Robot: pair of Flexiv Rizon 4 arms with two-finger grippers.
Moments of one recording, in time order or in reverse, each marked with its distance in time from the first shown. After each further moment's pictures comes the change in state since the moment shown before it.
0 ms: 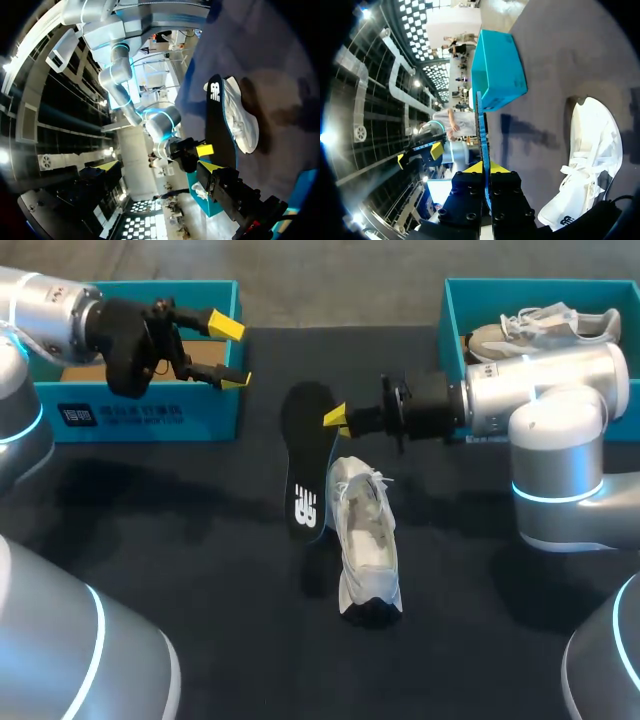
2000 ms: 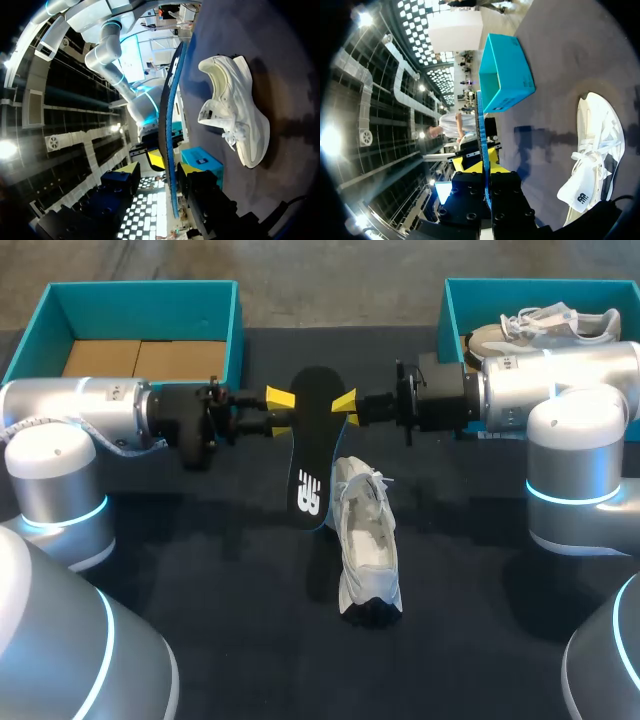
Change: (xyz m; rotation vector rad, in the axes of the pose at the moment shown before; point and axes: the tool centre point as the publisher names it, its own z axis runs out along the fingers) left arm 0.079 -0.010 0.065 -0.222 -0.090 -0.053; right arm 0.030 -0.009 -0.020 -0.023 0.056 0.031
